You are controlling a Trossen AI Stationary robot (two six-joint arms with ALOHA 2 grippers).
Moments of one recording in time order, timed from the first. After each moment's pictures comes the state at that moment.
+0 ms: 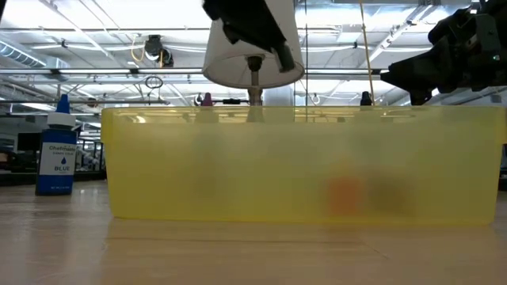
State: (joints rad) left arm -0.25 1.79 1.46 -0.49 -0.15 -0.03; right arm -0.04 0.19 0.02 0.19 0.08 0.12
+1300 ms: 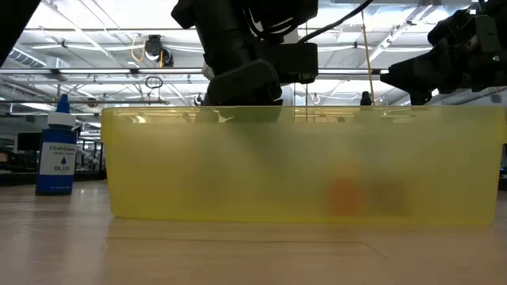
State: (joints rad) left arm -0.20 2.11 1.55 -0.59 -0.11 -0.07; right arm -0.04 0.20 0.01 0.19 0.08 0.12
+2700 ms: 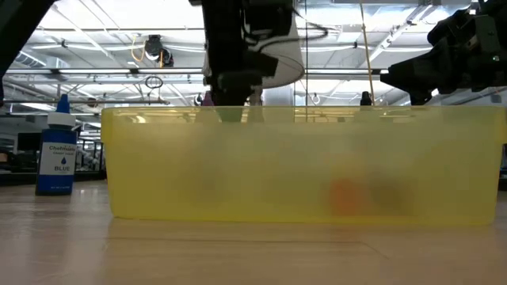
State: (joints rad) left arm 0.03 2.03 1.74 -1.15 -0.34 -0.26; right arm -0.04 0.20 0.02 0.19 0.08 0.12
